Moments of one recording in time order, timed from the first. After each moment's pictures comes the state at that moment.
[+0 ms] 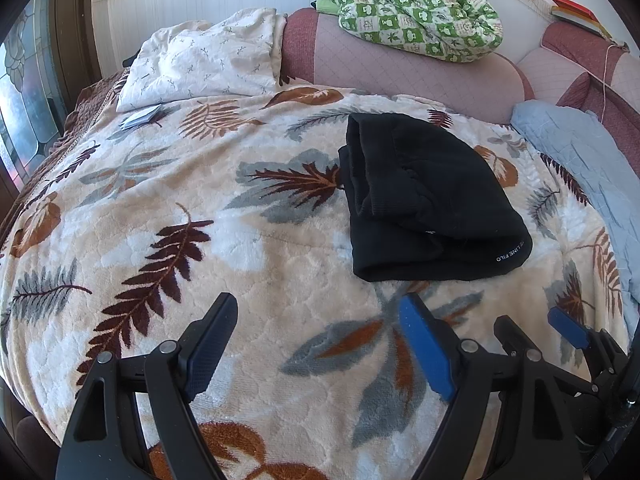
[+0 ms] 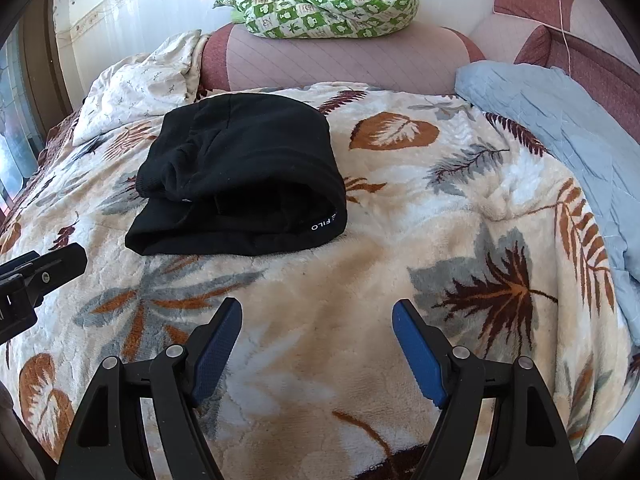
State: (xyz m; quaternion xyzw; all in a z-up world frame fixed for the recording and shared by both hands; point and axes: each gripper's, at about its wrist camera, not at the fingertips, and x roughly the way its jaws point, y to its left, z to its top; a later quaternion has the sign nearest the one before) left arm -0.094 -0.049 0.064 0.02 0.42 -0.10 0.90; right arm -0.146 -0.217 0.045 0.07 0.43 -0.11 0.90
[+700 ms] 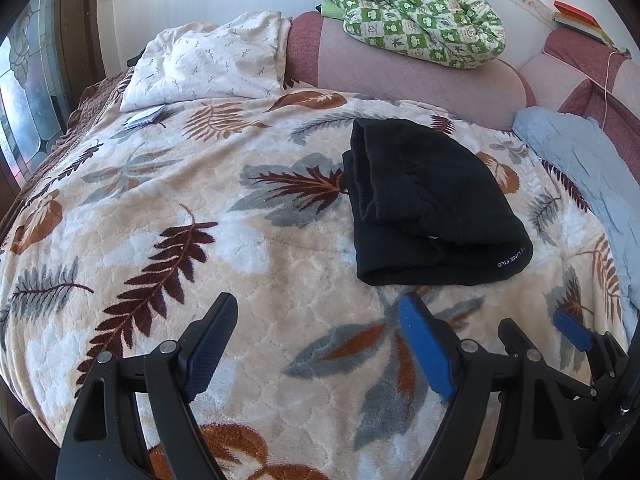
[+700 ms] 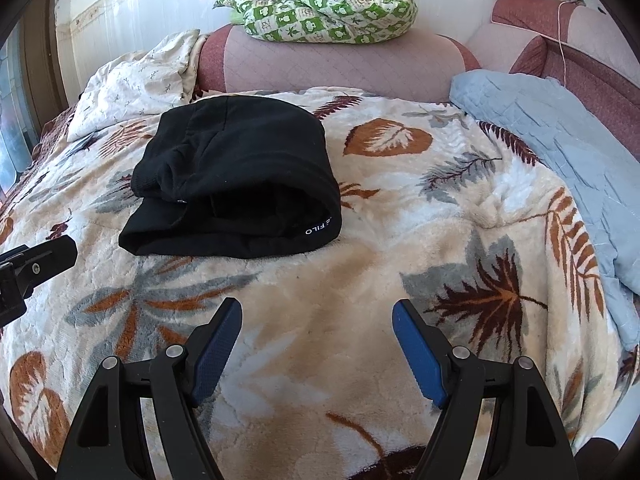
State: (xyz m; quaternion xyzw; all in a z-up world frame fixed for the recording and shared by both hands) left arm -0.095 -0.043 0.063 0.01 0.42 -0.10 0.90; right arm -0.147 -0.215 0.047 0.04 0.42 -0.12 0.90
